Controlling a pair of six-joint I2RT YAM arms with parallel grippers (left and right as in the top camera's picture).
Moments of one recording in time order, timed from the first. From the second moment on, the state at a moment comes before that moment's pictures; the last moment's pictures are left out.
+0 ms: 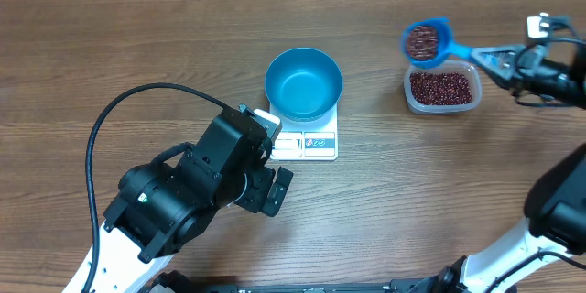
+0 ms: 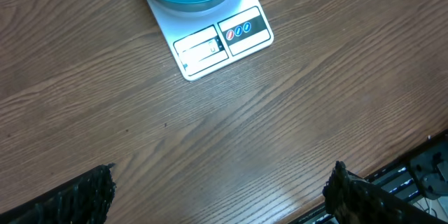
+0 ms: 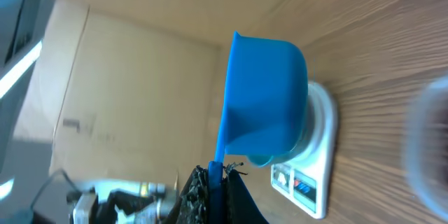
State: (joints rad) left arm -0.68 1.13 1.35 -1.26 -0.04 -0.23; right arm -0.47 1.95 1.69 -1.45 -1.39 -0.48
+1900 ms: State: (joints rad) left arm -0.68 1.13 1.35 -1.26 -0.04 -0.23; right arm 0.43 1.91 1.83 -1.03 -0.17 -0.02
